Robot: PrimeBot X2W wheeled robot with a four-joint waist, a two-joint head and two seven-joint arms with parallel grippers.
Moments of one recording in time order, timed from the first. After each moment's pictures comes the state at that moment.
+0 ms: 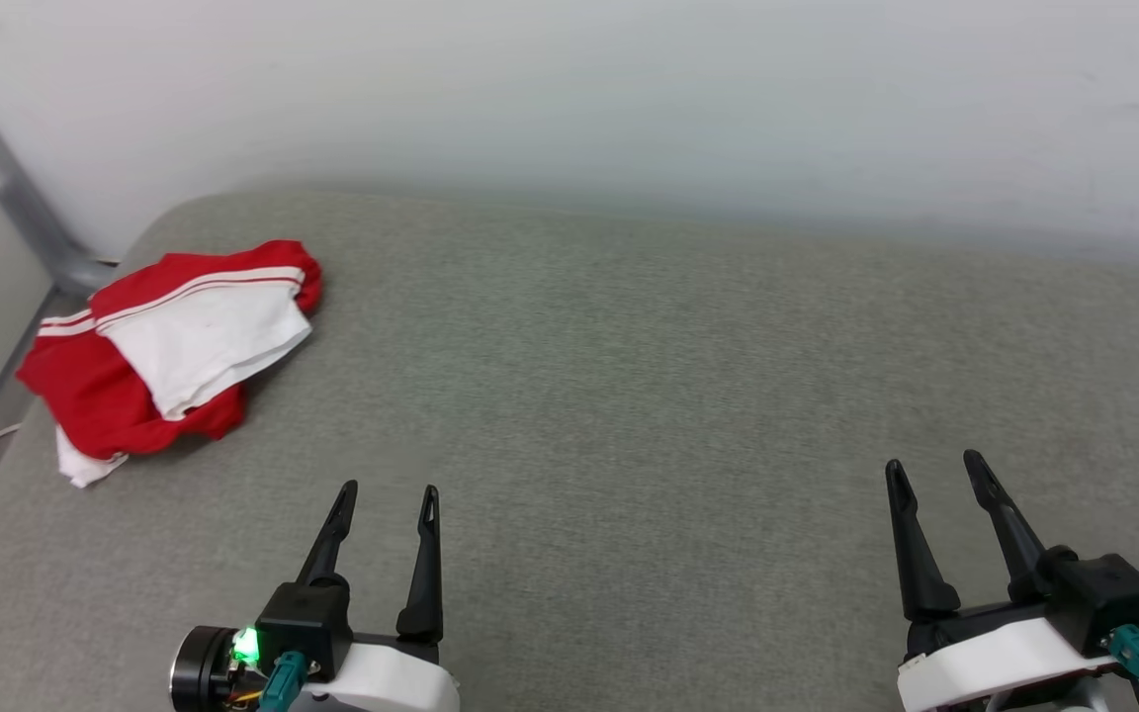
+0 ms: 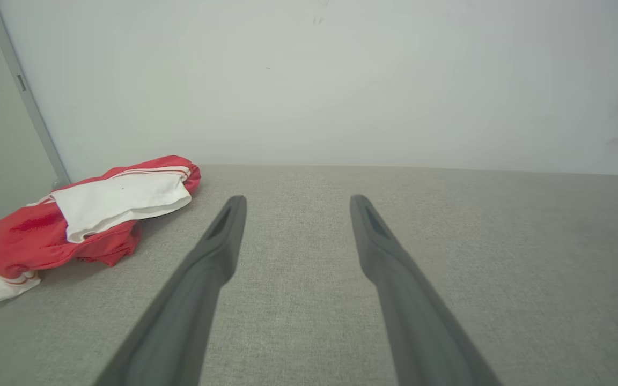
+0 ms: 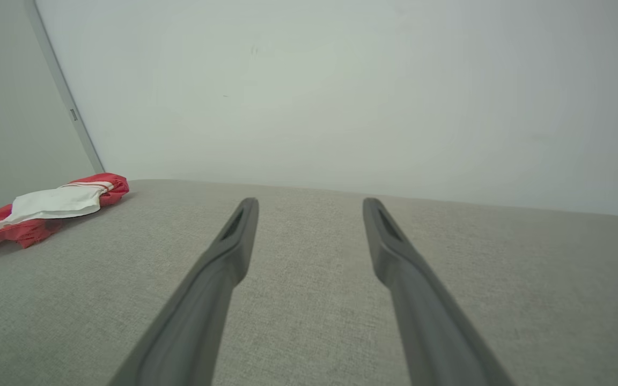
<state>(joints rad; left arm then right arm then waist) 0.02 0.05 -0.17 0.08 -0.09 0.06 -0.26 0.00 -0.05 0.02 0.09 0.13 0.13 -0.26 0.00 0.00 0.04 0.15</state>
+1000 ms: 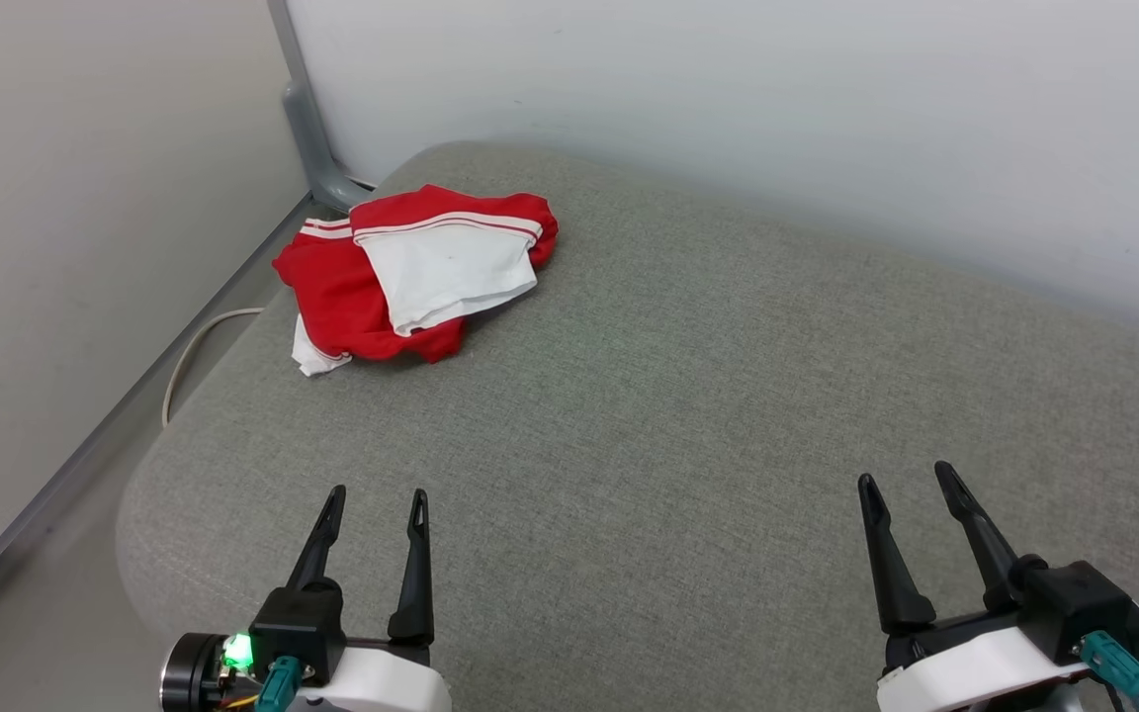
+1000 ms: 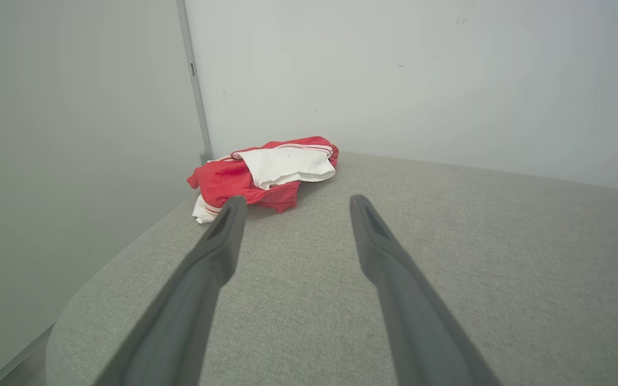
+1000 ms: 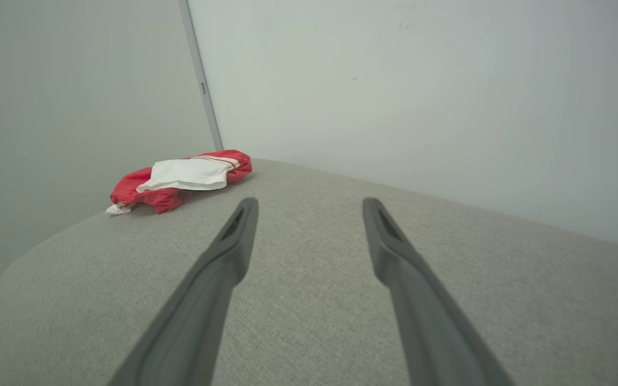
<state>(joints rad) 0.03 0.05 -0.15 0.08 -0.07 0.07 -0.26 0.01 -0.05 0.06 0.11 0.13 0.13 -0.26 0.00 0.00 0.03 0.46</state>
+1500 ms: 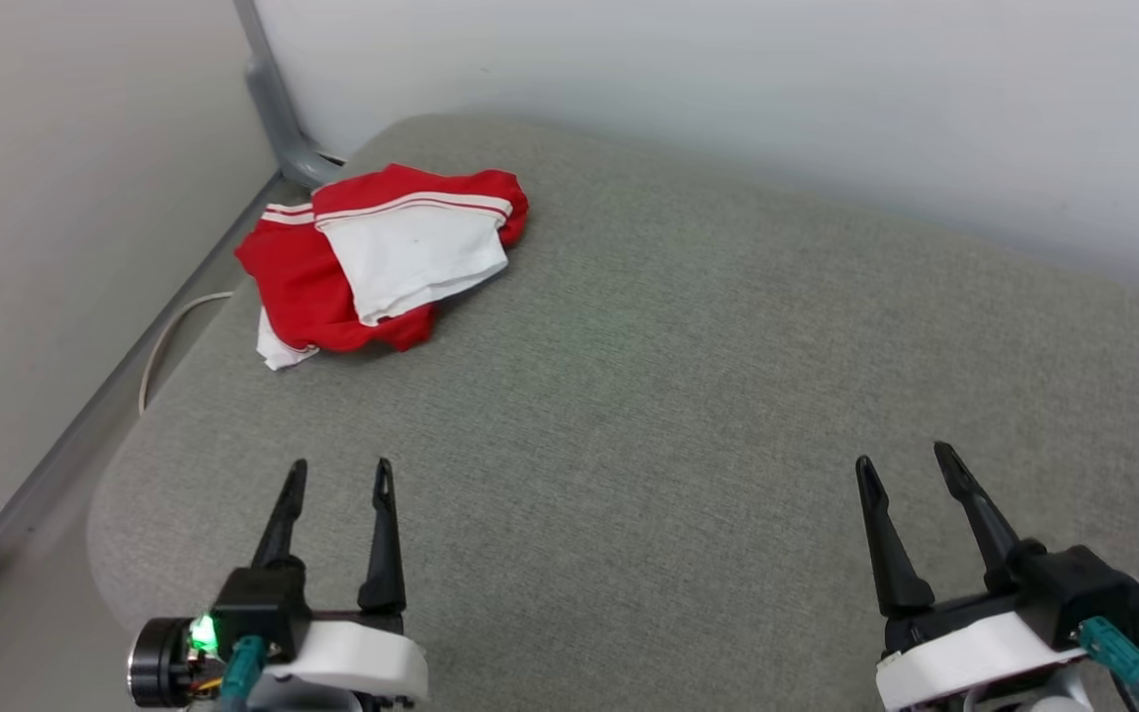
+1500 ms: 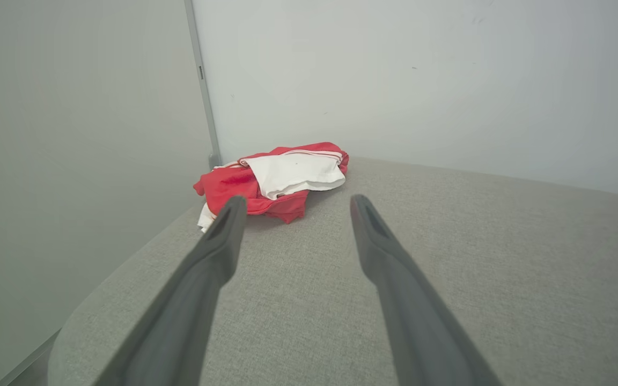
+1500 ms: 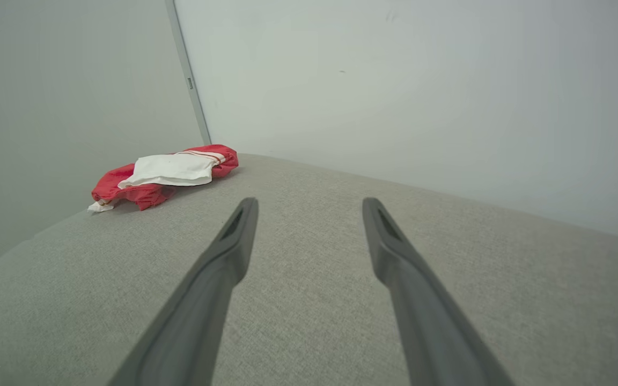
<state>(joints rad) 0.01 0.05 -0.12 0.06 -0.07 0.10 -0.26 0.00 -0.05 0.06 0.09 0.11 0.13 -0.26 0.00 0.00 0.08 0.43</state>
